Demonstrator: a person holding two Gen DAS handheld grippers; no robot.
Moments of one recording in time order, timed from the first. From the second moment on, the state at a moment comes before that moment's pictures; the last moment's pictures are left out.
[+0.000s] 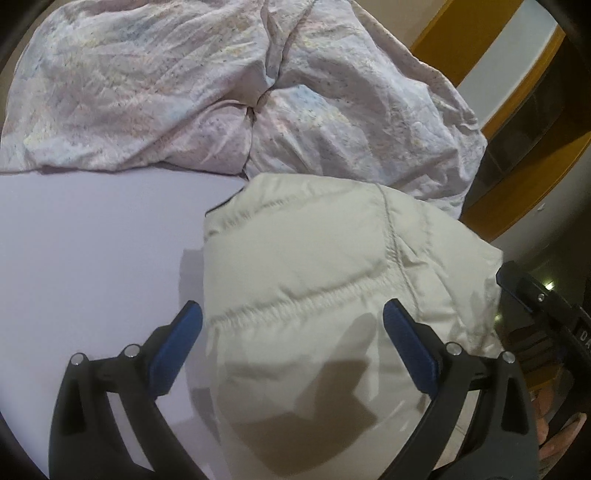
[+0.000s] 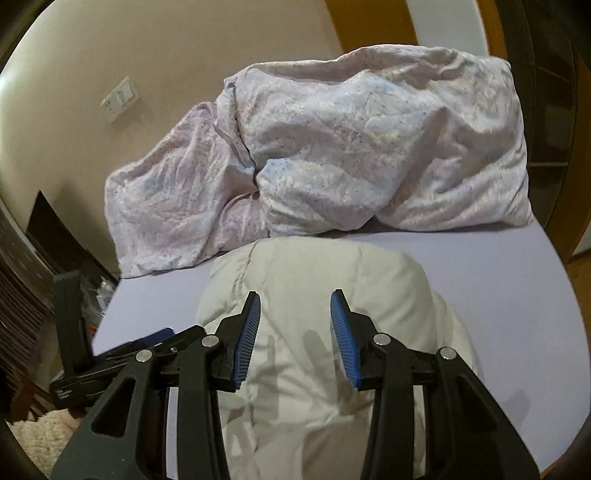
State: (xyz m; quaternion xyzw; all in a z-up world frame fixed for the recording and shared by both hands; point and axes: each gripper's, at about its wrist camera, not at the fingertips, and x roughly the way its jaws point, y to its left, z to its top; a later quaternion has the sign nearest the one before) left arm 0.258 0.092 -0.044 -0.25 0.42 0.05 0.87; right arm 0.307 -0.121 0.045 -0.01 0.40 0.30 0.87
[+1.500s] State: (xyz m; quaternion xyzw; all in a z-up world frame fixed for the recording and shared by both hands) left arm 0.300 0.026 -0.097 -0.13 0.41 0.09 0.90; right arm 0.348 -0.168 -0.089 -0.03 0.43 0.23 0.87
